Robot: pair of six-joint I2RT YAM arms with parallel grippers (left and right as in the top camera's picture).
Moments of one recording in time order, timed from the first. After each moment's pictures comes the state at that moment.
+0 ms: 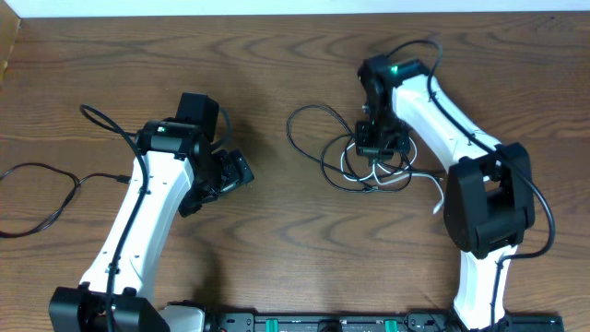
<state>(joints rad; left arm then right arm) -0.14 1.47 1.18 -1.23 0.07 -0.64 0.37 2.11 1.75 -1.32 -0.16 0.41</state>
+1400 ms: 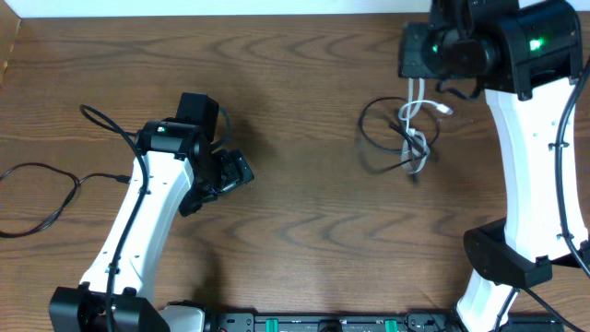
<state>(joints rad) -0.14 1.47 1.18 -1.22 0.07 -0.64 0.35 1.95 2.63 -1.63 0.03 0.36</state>
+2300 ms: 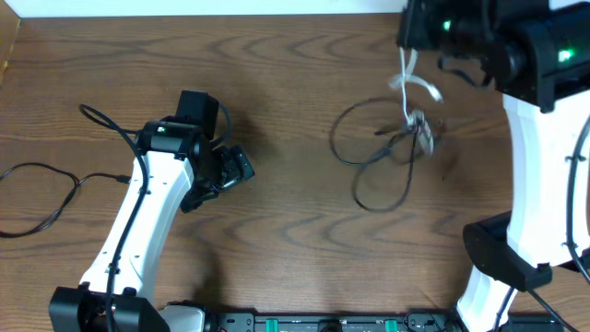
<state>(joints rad) -0.14 1.47 1.18 -1.19 0.07 -0.64 0.33 1.96 2.80 -1.43 -0.15 0.38</state>
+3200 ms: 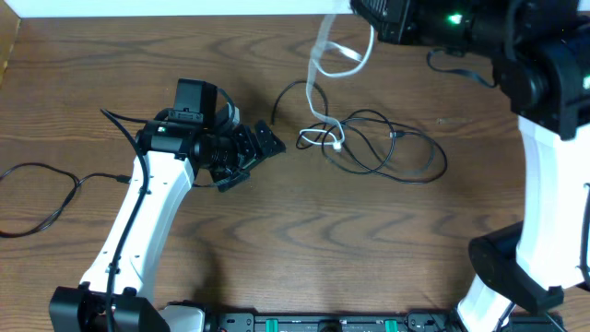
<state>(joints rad) -0.14 1.47 1.18 -0.94 0.55 -0.64 0.36 1.90 2.78 -1.25 -0.56 0.58</state>
